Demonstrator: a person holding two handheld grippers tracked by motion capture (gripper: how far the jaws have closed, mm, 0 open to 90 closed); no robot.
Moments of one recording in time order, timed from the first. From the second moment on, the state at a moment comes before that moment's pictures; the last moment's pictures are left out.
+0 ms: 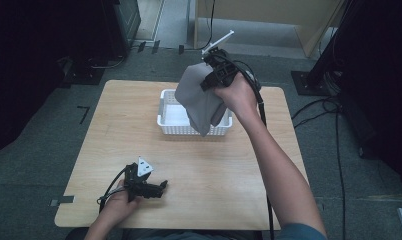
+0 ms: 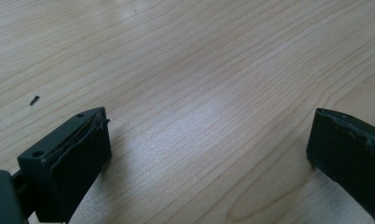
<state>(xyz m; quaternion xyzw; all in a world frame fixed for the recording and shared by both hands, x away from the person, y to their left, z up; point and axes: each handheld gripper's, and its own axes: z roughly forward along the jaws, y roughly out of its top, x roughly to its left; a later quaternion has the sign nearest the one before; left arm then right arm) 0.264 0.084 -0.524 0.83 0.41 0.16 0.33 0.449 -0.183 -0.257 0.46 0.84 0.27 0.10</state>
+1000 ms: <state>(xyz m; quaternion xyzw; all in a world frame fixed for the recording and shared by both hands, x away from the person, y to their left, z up) 0.262 0.084 -0.524 0.84 0.41 0.16 0.33 0.524 -0.137 -0.368 0.53 0.79 0.31 0.09</state>
